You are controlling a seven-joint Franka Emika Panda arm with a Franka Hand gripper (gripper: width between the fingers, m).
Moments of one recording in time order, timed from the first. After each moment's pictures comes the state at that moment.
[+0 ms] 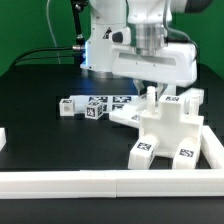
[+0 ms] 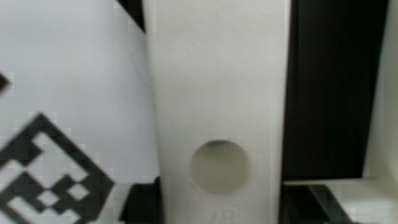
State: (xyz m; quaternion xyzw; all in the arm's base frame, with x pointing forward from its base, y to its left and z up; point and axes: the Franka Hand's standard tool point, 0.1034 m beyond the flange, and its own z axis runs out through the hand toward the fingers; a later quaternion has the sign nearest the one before) arm 0.373 0.075 0.037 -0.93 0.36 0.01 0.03
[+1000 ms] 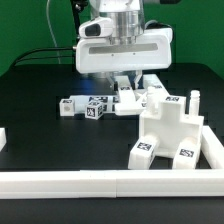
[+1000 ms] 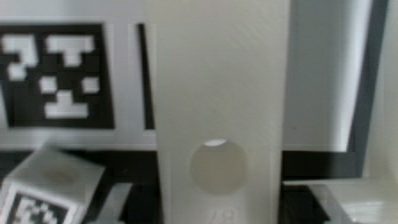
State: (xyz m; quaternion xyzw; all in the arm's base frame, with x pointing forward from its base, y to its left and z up) arm 0.365 -0.009 0.050 -1.00 -0.09 0.00 0.02
